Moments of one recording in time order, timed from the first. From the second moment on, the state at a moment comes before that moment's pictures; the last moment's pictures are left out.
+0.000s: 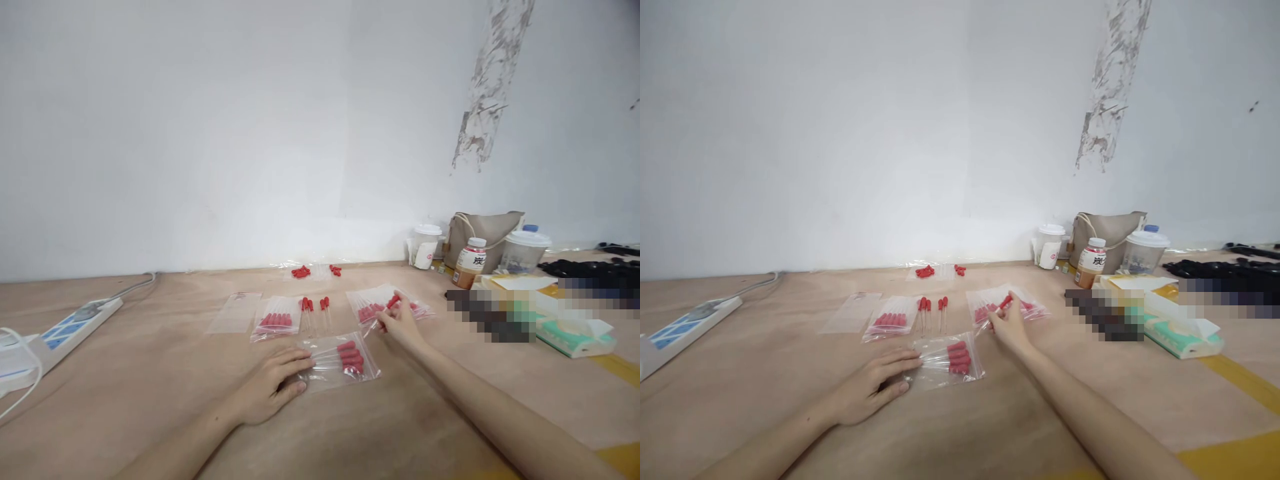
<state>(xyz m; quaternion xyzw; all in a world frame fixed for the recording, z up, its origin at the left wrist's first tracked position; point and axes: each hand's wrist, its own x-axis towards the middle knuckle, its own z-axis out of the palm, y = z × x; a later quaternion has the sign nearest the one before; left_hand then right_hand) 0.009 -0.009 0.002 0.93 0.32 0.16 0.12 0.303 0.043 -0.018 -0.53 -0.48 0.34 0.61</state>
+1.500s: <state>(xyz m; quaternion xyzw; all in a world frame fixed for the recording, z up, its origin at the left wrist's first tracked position) 0.006 -0.009 0.000 0.92 0.34 0.13 0.12 0.292 0.028 -0.031 -0.48 -0.66 0.32 0.48</state>
